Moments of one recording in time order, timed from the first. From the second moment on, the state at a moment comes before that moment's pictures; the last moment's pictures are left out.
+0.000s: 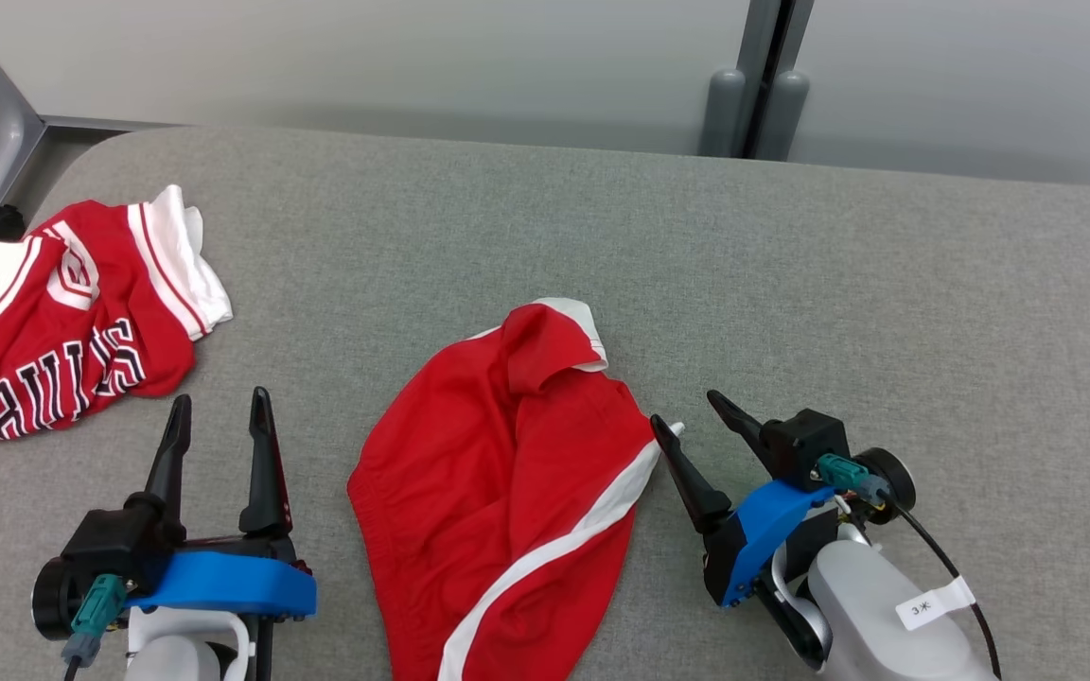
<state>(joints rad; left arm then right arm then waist) -0.13 0.05 0.04 0.26 -0.18 -0.13 -0.26 -0.50 -0.05 0.41 0.79 0.23 0.13 -0.26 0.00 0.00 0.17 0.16</state>
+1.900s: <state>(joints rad) -0.10 0.05 0.02 0.28 -0.20 -0.12 -0.26 -0.08 -0.06 0.03 0.35 0.19 0.13 -0.26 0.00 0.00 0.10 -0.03</state>
